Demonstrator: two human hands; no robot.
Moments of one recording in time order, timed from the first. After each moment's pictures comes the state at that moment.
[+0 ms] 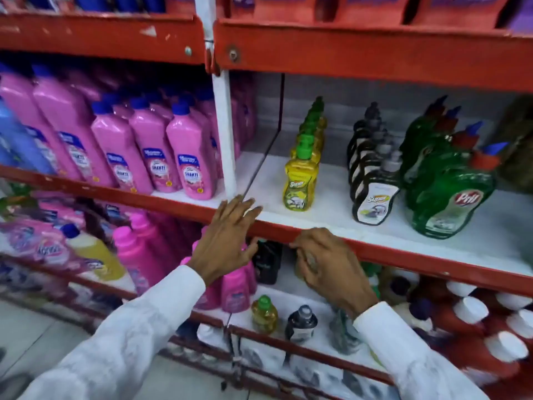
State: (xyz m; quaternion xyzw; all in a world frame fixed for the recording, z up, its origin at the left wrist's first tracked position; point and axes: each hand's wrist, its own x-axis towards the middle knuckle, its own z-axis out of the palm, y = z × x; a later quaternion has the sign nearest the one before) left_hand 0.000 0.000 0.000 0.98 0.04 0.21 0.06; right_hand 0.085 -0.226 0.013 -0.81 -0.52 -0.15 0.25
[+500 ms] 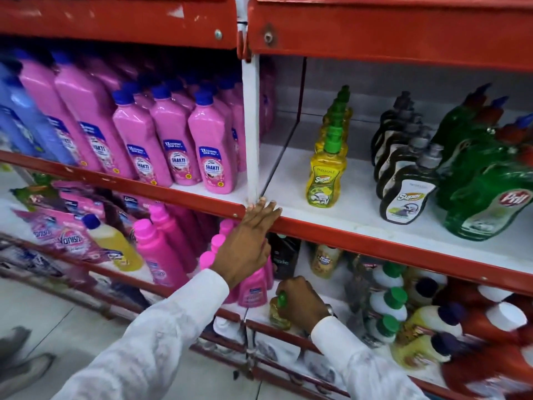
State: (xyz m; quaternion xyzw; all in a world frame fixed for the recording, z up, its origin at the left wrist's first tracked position) left_hand 0.002 0.008 -0.029 0.95 0.02 0.25 0.17; right_hand 0.058 -0.150 -0.112 -0.90 -0.39 0.17 0.13
